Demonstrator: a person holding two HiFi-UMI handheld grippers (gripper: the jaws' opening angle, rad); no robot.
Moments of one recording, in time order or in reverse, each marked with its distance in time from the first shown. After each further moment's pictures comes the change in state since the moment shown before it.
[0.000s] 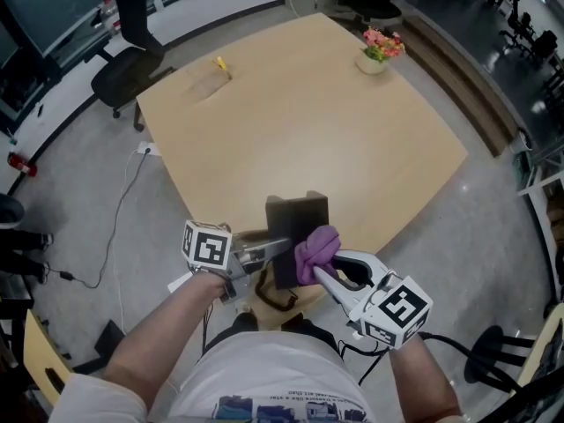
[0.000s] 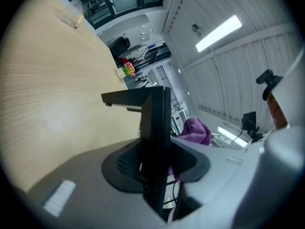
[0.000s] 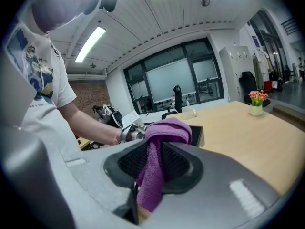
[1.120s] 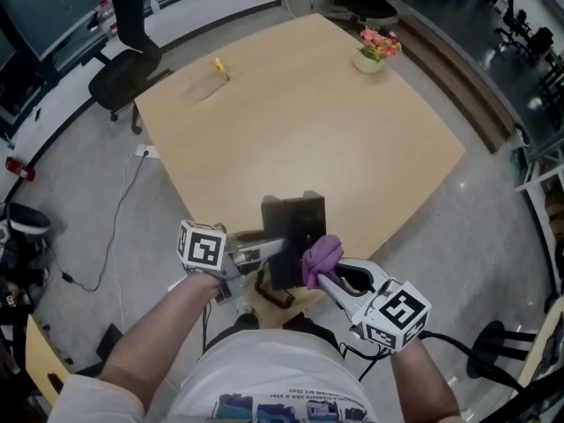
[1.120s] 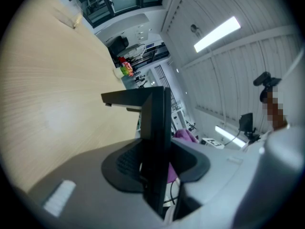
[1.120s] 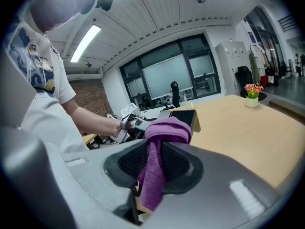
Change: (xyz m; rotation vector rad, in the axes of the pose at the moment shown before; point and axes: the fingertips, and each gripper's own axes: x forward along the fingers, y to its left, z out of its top) left arm -0.011 -0.008 0.001 0.004 0.013 -0.021; right arm -0.008 0.005 -0.027 0.045 0.048 -0.022
